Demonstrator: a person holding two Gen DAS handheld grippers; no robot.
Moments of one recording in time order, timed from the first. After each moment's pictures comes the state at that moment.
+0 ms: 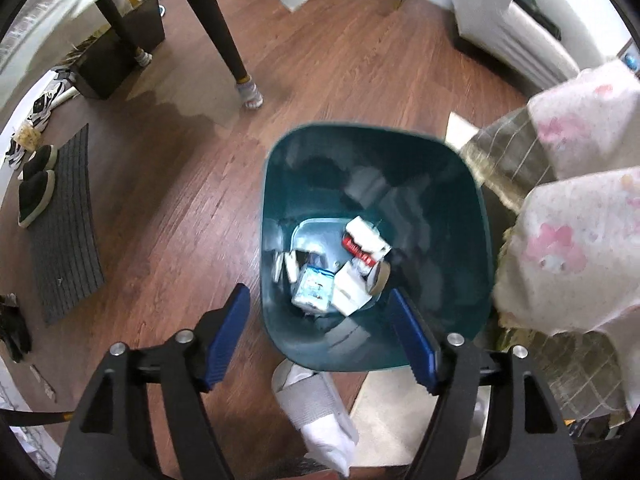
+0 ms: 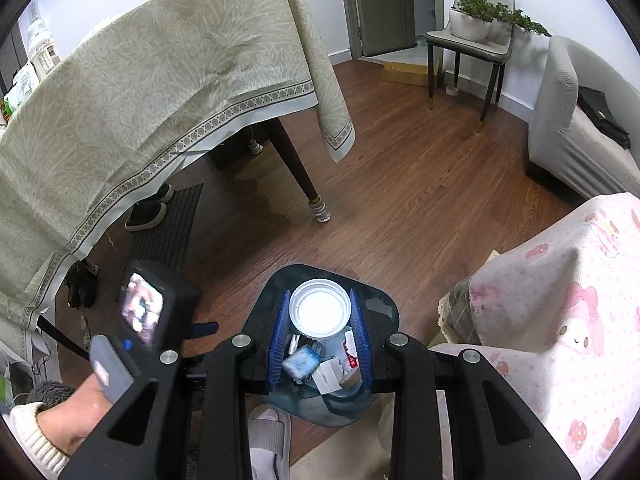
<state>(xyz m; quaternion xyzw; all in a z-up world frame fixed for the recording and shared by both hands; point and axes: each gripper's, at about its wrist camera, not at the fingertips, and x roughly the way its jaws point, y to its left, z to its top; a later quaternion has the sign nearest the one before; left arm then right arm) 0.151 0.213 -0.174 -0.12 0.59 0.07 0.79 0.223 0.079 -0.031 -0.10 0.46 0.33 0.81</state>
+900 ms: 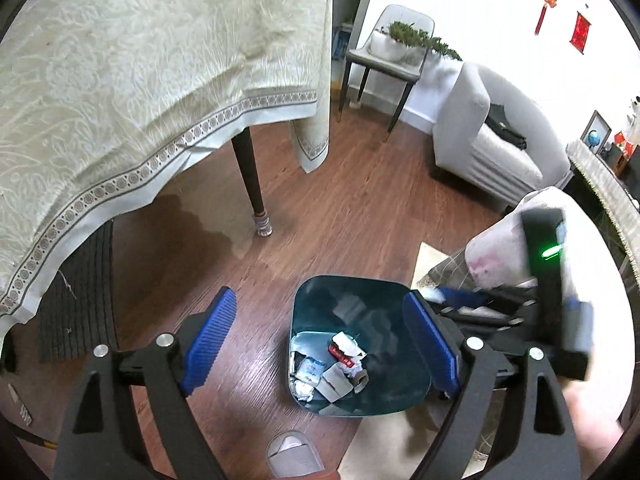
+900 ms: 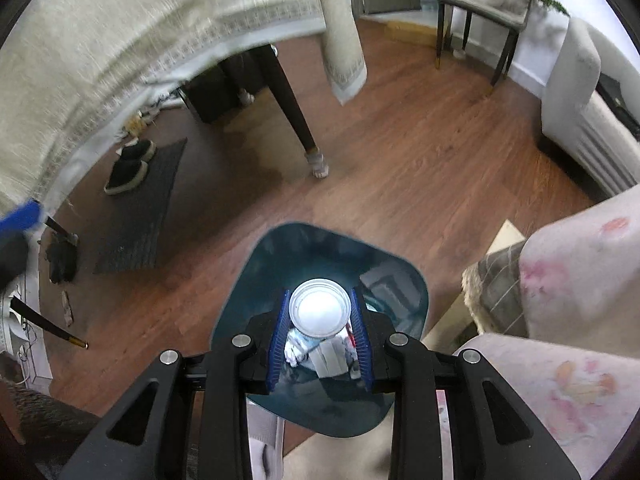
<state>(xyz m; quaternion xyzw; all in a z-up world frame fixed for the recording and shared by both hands) 0.103 0.245 -0.040 -0.15 0.40 0.08 0.90 0.234 0.125 -0.127 -0.15 0.53 0.31 0.78</state>
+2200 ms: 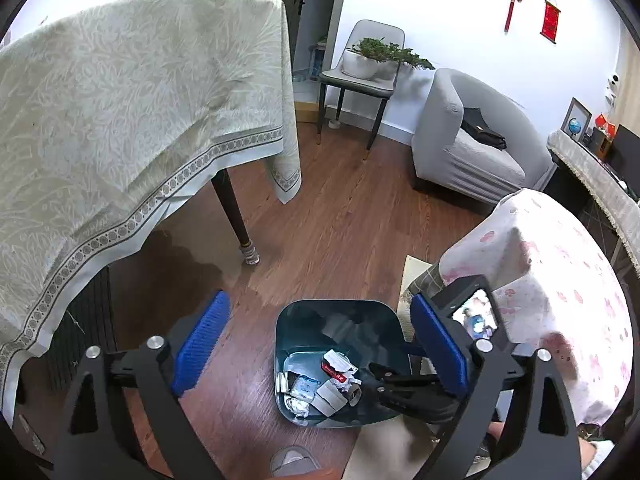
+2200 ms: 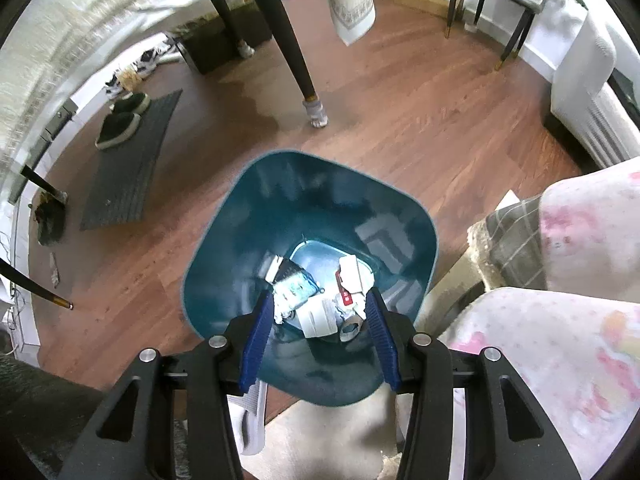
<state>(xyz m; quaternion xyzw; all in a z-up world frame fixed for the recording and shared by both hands) 0.104 0.214 0.000 -0.10 0.37 0.06 0.92 0.212 0.110 -0.144 -0.19 0.55 0.31 0.75</state>
